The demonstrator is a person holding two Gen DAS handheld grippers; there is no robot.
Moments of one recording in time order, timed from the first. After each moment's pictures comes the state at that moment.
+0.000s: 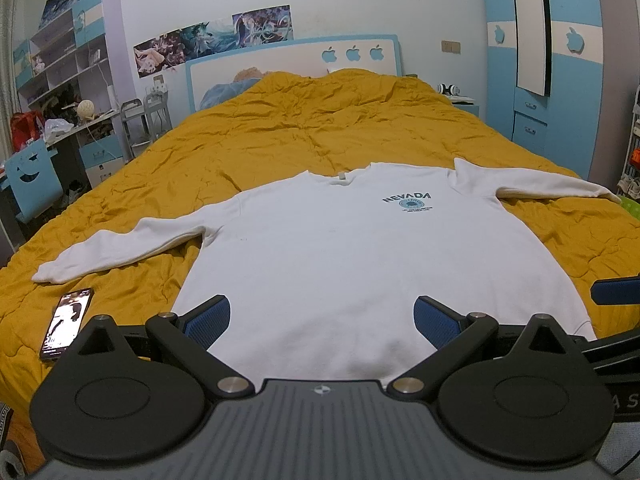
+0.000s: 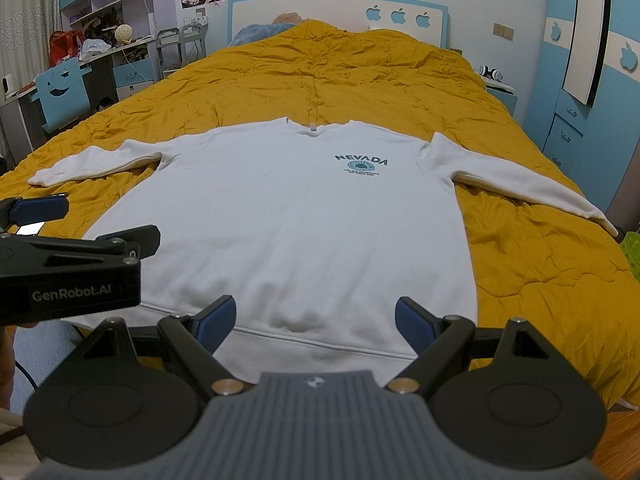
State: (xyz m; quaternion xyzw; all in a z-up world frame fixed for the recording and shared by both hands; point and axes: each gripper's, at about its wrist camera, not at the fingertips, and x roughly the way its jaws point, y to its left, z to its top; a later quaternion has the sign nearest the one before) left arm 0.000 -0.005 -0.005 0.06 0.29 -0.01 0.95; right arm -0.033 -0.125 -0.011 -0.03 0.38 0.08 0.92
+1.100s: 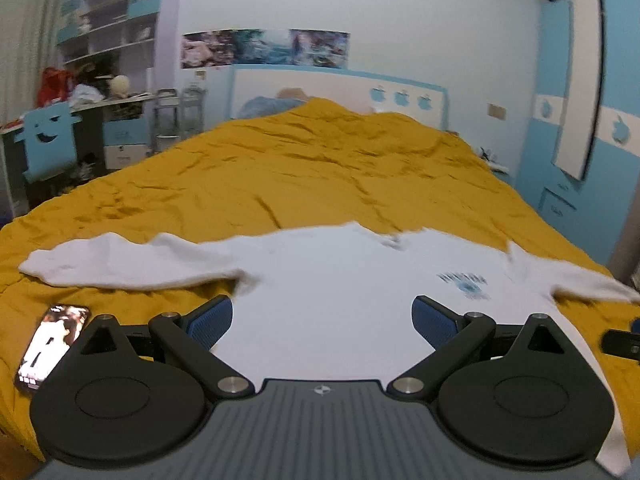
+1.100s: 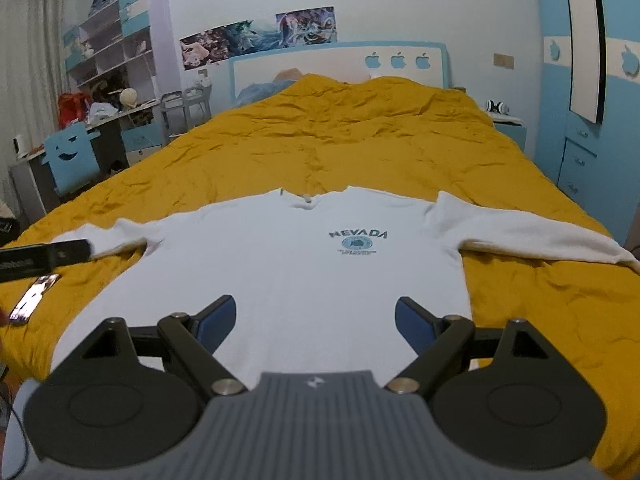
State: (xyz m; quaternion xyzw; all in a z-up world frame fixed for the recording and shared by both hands) left arm 0.080 0.098 0.000 -0.06 0.24 0.02 0.97; right arm 0.043 -0.162 -0.009 0.03 0.30 0.10 0.95
